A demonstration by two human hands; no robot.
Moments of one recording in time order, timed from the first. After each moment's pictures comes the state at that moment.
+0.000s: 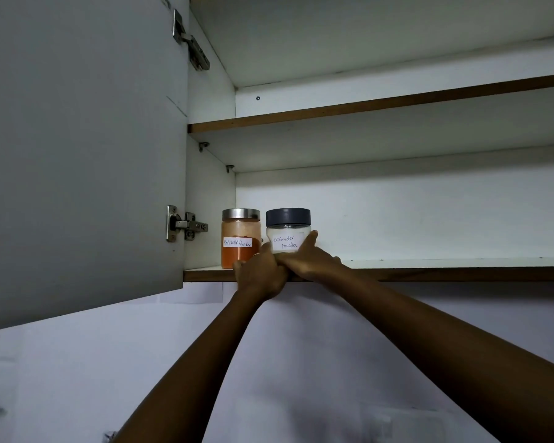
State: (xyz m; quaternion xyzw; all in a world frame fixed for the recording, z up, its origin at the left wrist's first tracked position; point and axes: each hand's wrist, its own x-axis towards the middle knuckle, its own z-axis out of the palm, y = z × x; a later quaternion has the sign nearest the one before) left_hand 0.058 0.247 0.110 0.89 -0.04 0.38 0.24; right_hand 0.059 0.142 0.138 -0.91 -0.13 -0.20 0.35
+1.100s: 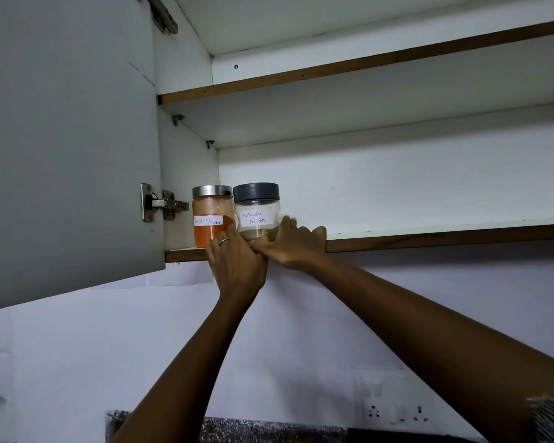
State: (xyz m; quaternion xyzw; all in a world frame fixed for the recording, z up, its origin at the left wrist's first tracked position) left_hand 0.065 0.246 0.082 0.83 0.06 0.52 0.22; right_hand 0.066 0.144 0.118 -0.92 -0.15 -0.30 0.19
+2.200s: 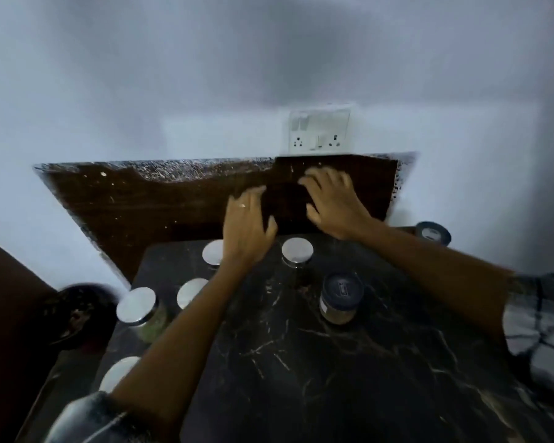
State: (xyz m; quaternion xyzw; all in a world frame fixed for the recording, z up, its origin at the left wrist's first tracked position) left_hand -0.032 0.182 -0.280 0.92 -0.15 0.28 0.22; right_hand -0.023 -0.008 -0.242 -0.96 -0.20 -0.20 0.00
